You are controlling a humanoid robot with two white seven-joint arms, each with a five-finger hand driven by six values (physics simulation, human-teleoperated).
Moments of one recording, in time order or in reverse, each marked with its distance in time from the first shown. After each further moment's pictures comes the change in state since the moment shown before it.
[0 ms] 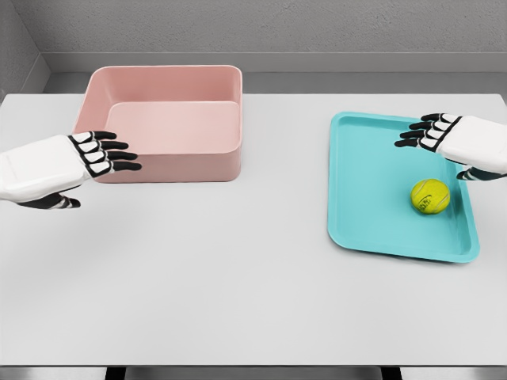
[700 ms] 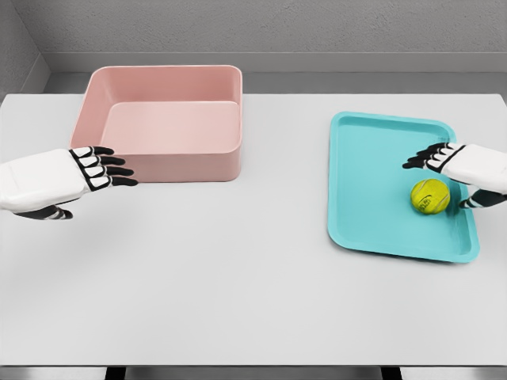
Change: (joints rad) left arm 0.002 0.026 -0.024 0.001 -0.027 0.000 -0.055; right arm 0.026 0.010 0.097 0.115 -0.158 0.000 0.034
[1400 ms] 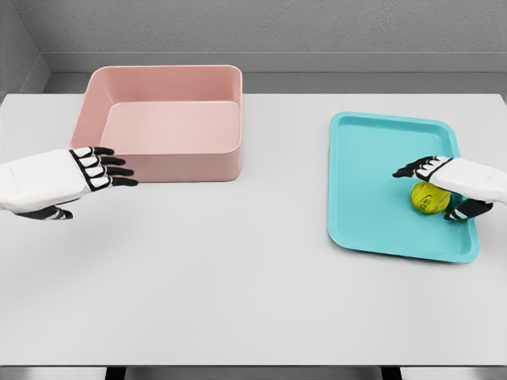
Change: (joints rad) left arm 0.000 -0.002 0.000 -0.001 0.000 0.000 -0.001; right arm 0.005 0.072 0.039 0.095 -0.048 0.000 0.008
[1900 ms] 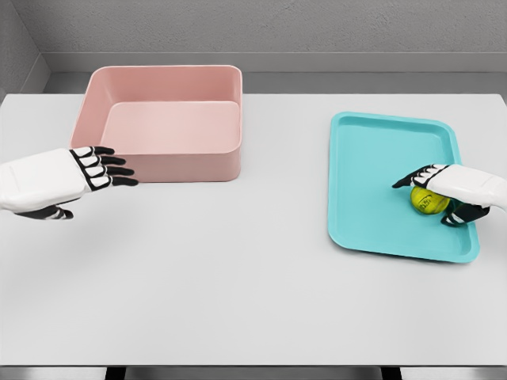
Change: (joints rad) left arm -0.002 -0.002 0.000 0.001 0.000 0.000 0.000; right arm 0.002 0.019 -0.003 0.016 0.003 0.000 0.053
